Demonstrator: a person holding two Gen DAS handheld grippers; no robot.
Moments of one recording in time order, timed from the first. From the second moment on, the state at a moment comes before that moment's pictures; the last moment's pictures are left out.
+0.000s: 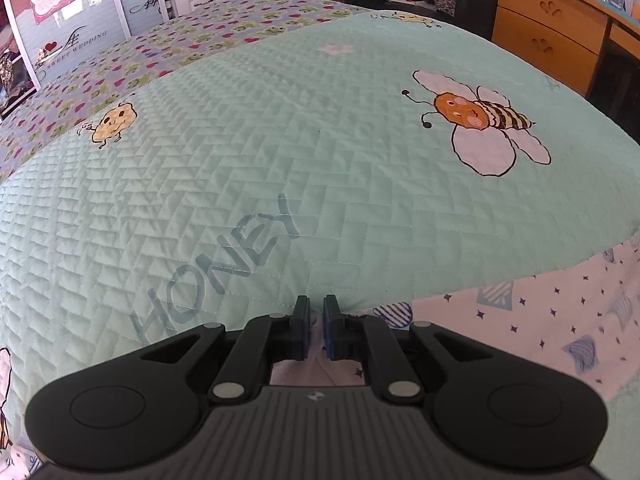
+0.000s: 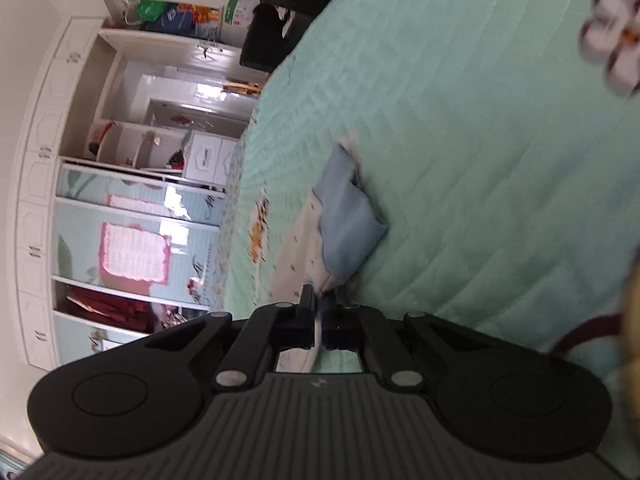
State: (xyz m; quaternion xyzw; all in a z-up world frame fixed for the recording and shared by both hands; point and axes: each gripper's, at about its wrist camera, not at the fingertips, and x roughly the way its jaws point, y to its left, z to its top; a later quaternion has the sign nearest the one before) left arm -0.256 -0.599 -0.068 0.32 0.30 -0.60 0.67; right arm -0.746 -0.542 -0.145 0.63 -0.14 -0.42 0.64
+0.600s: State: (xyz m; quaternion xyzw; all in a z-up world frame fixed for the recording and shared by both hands) left arm -0.305 -0.556 -0.055 0.34 0.18 -0.53 0.76; right arm -0.779 -0.550 -0.097 0.49 -0.05 -0.53 0.69
